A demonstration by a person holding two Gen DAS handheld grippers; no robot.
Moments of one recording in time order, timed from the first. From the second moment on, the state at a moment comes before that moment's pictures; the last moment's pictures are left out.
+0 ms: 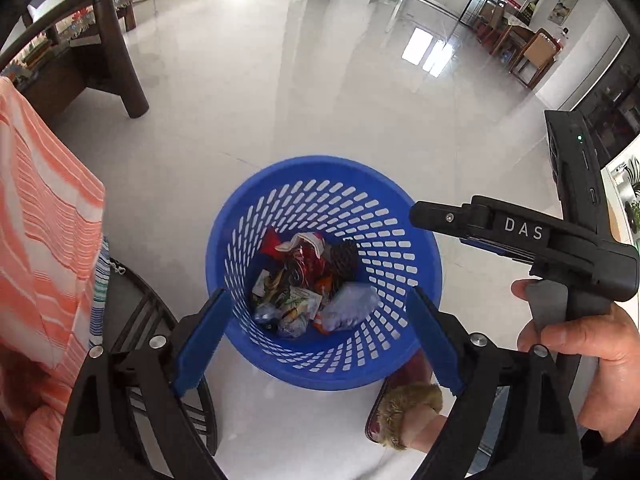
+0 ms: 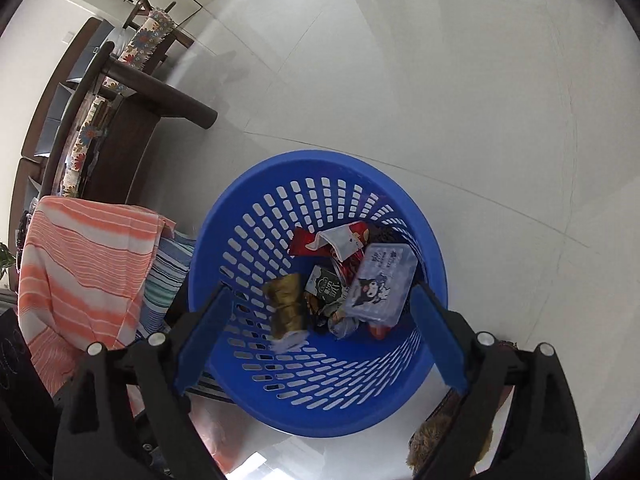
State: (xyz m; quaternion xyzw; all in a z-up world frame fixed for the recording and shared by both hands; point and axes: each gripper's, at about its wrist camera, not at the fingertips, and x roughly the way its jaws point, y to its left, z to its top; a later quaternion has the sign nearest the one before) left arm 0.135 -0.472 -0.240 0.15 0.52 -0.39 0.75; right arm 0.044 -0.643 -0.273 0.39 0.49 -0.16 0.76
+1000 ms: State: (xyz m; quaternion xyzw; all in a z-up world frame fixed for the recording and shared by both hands) left arm -0.001 -0.366 -0.092 0.18 0.40 -0.36 0.82; right arm -0.146 -0.475 -0.072 0.13 0.42 -0.23 0.87
